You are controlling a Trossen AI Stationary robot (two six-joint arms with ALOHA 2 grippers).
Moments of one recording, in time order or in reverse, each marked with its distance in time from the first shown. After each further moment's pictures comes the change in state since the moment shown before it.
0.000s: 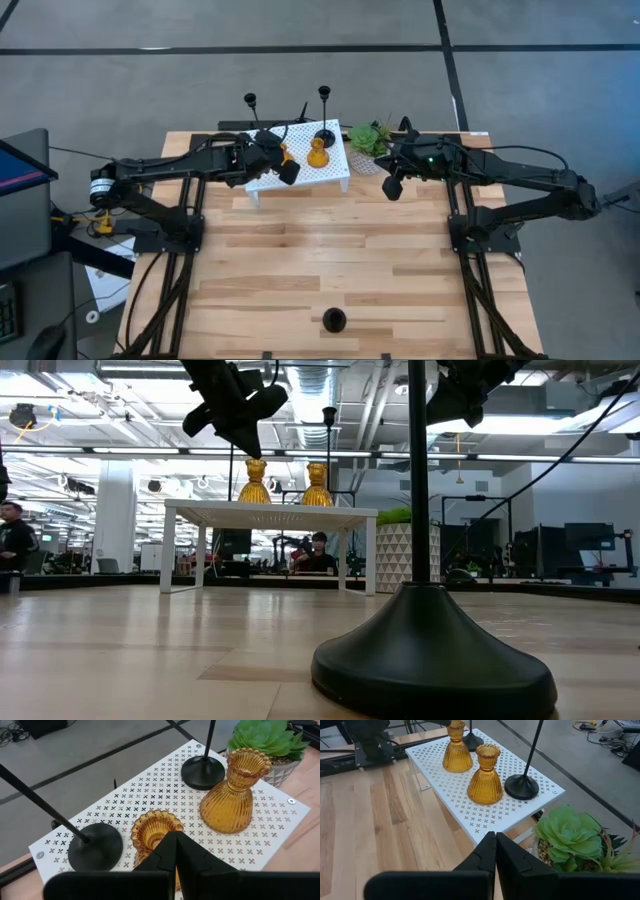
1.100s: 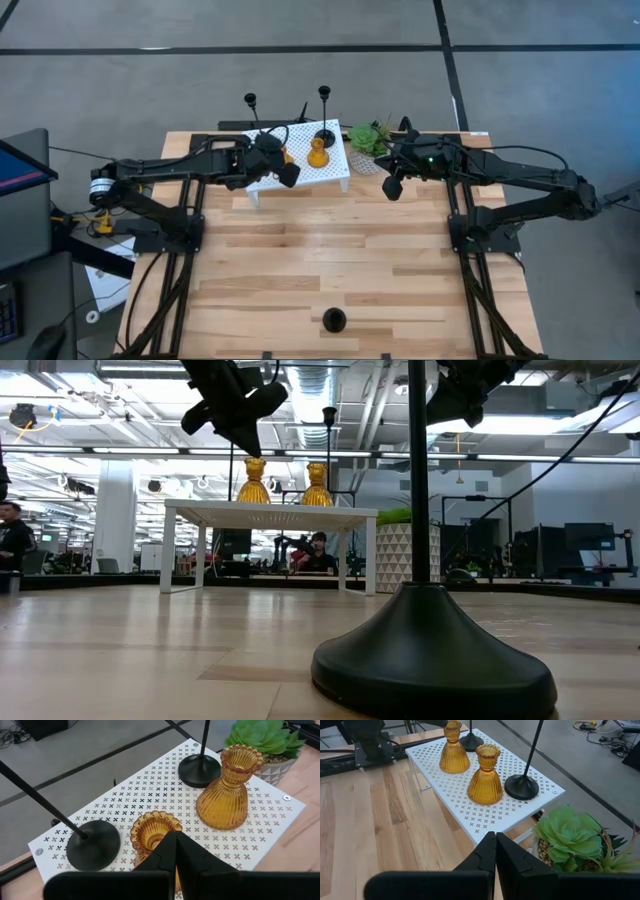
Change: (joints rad) left arm -0.034 0.002 0.000 -0.018 -0.028 -0.023; right arm 0.000 0.000 0.000 0.000 0.000 0.000
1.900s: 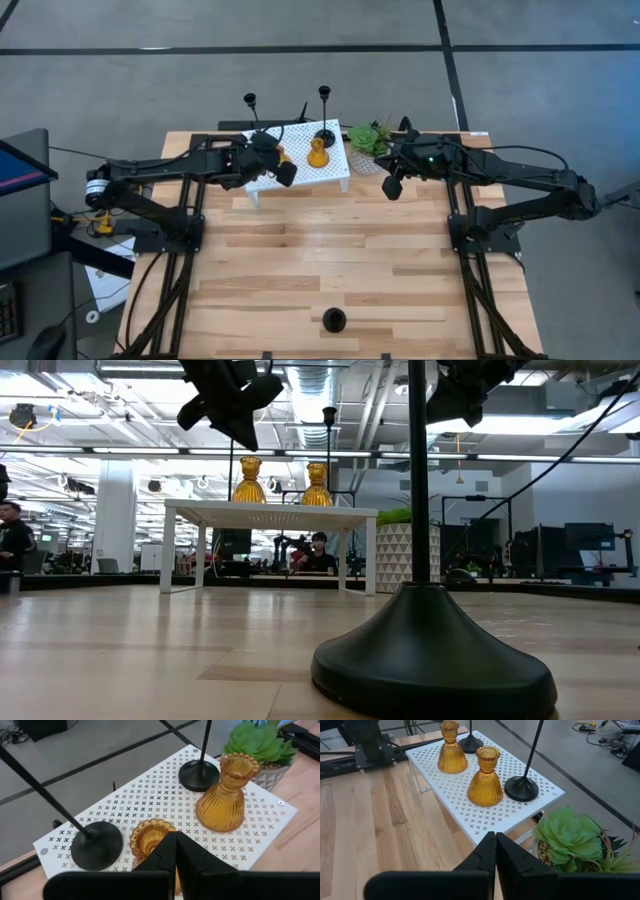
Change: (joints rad) left arm 0.000 -0.043 -0.004 0.014 -0.004 0.007; right arm -0.001 0.000 0.001 0.007 0.000 0.000
